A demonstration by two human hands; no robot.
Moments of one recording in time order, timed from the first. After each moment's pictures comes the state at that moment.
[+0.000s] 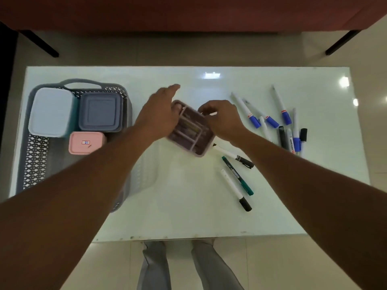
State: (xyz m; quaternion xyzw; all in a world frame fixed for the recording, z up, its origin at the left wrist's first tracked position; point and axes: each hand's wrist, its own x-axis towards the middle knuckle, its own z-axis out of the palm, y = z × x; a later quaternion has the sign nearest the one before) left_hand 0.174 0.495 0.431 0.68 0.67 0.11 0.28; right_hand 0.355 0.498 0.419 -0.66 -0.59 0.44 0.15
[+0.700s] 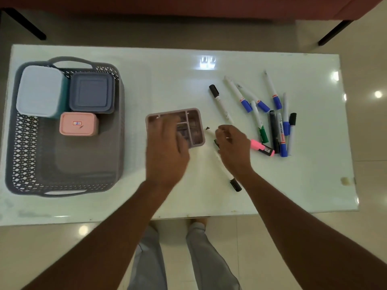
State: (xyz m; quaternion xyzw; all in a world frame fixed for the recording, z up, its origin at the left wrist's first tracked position) left_hand 0.227 0.355 0.435 0.62 0.70 0.30 0.17; right_hand 0.393 0.379 0.399 -0.75 -0.45 0.42 0.25
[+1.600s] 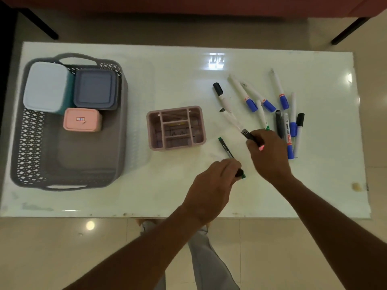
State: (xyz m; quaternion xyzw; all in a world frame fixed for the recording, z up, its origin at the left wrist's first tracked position) left_hand 0.307 0.291 0.406 0.77 0.52 0.27 0.27; right_hand 0.469 0.374 0.405 -0.73 -0.61 0.29 0.12
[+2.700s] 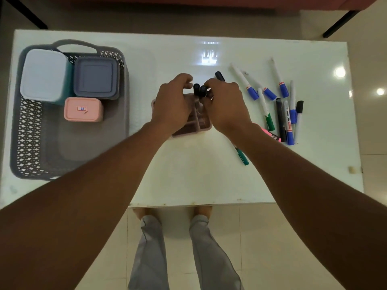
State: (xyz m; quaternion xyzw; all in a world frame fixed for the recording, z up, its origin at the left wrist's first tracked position) left_hand 0.212 0.424 0.425 0.60 0.68 0.24 0.34; right_hand 0.348 0.428 0.451 -0.65 -0.72 0.23 0.09
